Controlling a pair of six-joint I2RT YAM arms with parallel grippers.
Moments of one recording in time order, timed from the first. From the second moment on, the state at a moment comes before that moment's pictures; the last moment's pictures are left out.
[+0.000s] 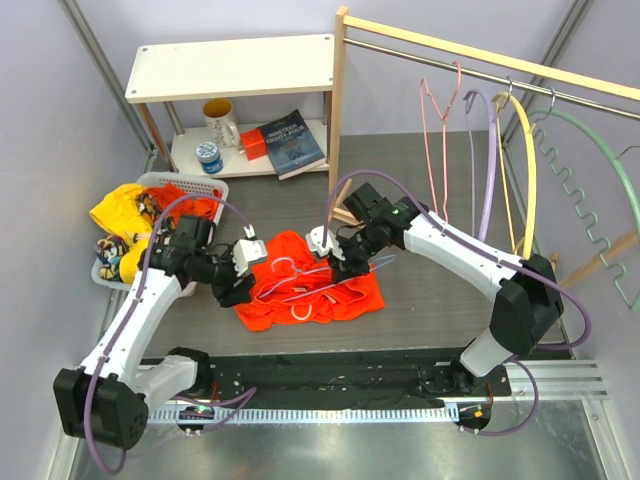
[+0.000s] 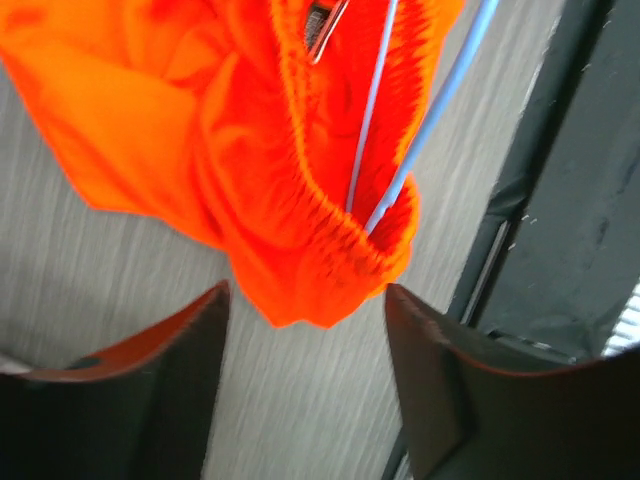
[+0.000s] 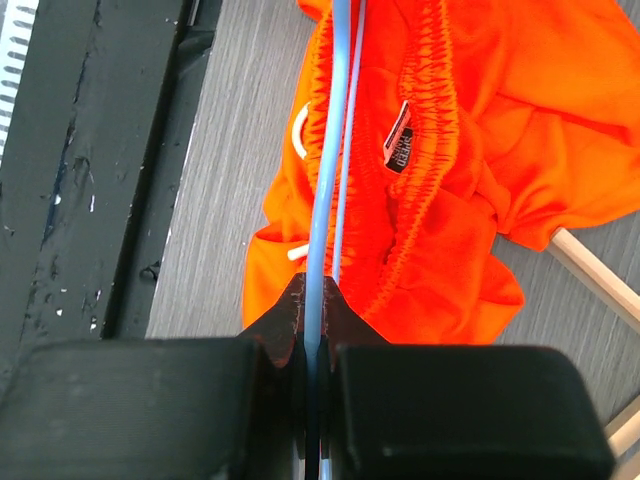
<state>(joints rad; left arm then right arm) -0.23 1.04 0.88 -1.00 0.62 0.86 0.71 1.58 1.31 -0.87 -0.73 -0.96</state>
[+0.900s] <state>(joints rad) -0.25 1.11 0.68 -0.66 0.72 0.83 0.67 1.58 1.32 -0.76 -0.73 -0.81</state>
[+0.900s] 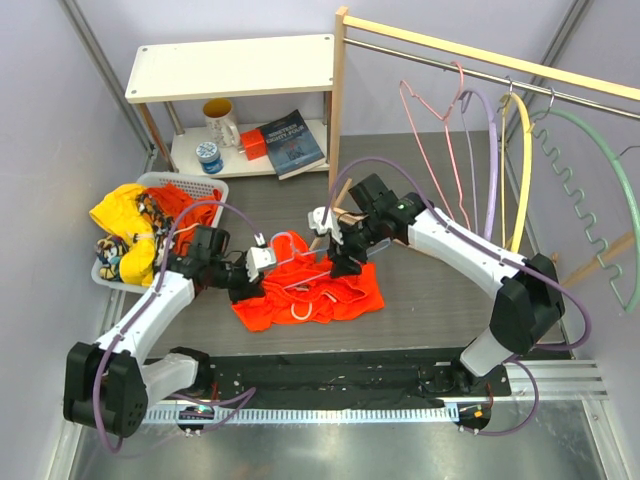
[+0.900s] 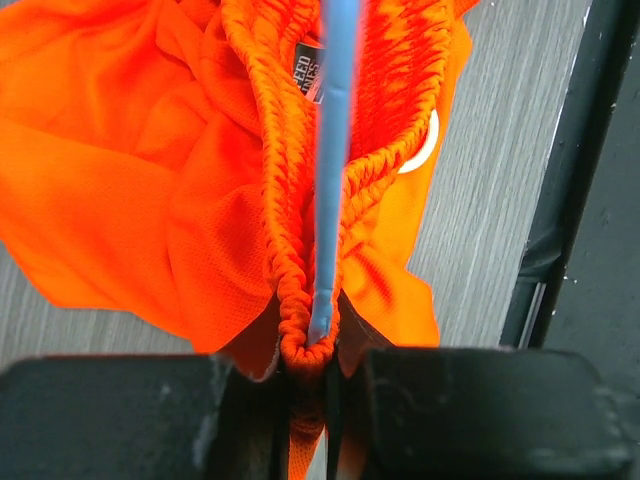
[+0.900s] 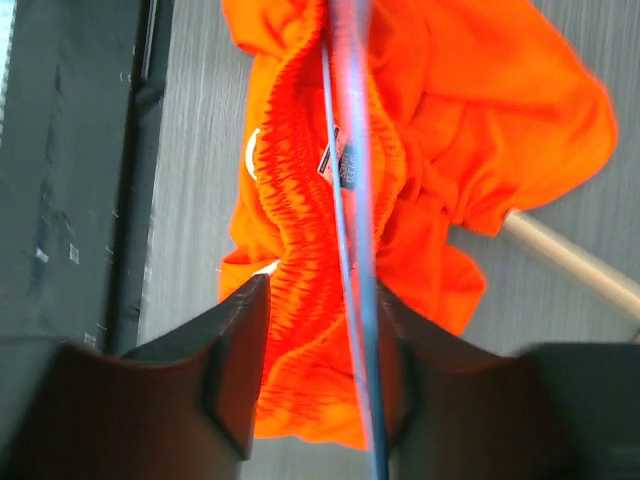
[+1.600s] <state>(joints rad) -0.23 1.10 0.65 -0.62 0.67 0.65 0.72 1.27 0.92 -0.65 -0.21 -0.45</state>
